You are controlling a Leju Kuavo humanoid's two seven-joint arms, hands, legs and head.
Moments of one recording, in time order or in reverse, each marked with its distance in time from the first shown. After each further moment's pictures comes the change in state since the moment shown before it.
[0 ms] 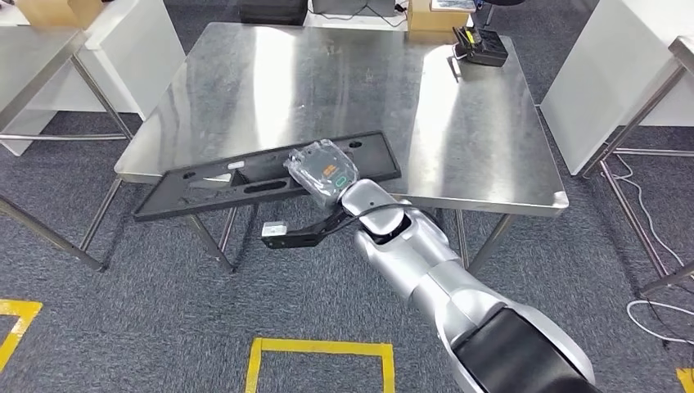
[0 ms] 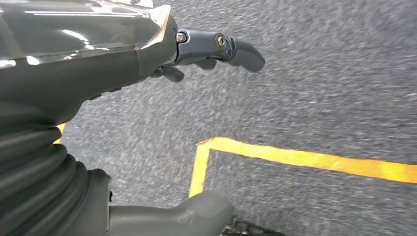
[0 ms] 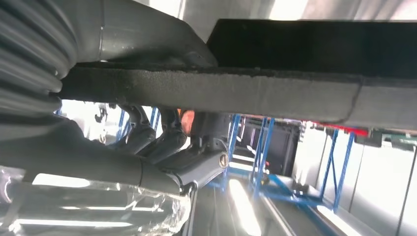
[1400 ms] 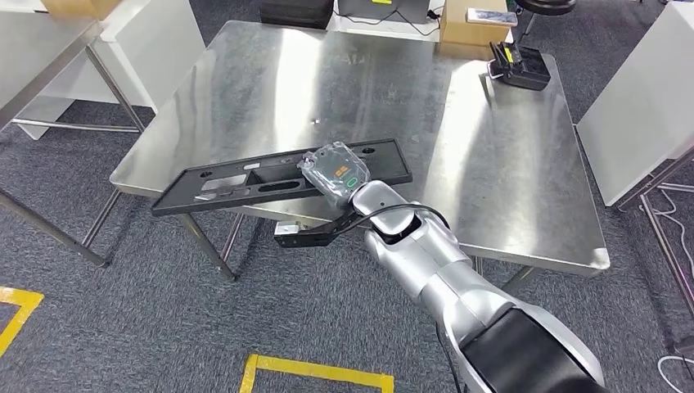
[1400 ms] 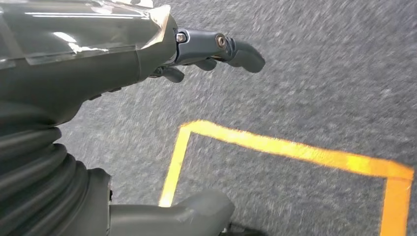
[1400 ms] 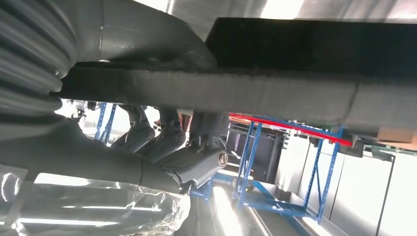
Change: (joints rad) left arm 0.002 -0.007 0.018 0.001 -0.013 0.013 0.001; right arm 0.009 -0.015 0.006 0.010 -0.005 -0.002 -0.004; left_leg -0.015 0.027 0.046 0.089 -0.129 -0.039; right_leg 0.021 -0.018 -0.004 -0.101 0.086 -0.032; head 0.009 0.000
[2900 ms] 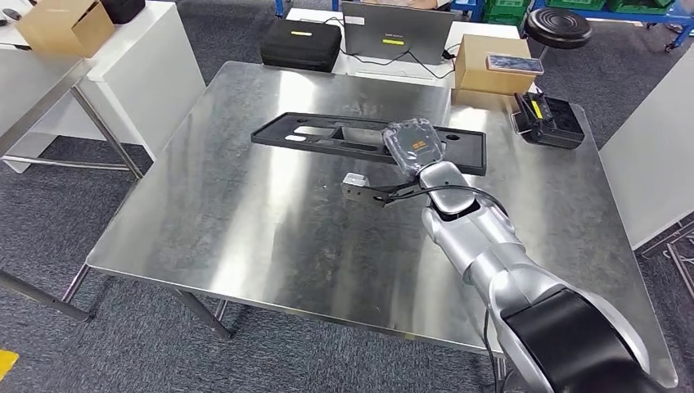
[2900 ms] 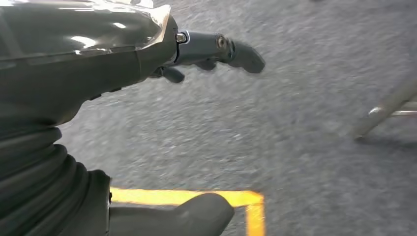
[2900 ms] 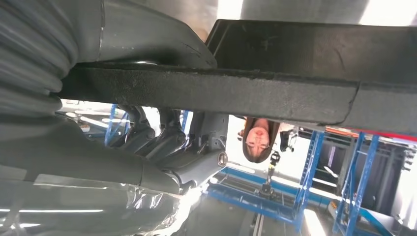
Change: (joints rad) left arm -0.003 -0.001 0.093 -0.015 -0.305 0.125 -0.178; right arm -0.060 -0.166 -0.163 0.088 0.053 -0.031 0.154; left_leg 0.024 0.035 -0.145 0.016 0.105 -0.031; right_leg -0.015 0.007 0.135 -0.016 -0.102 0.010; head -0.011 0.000
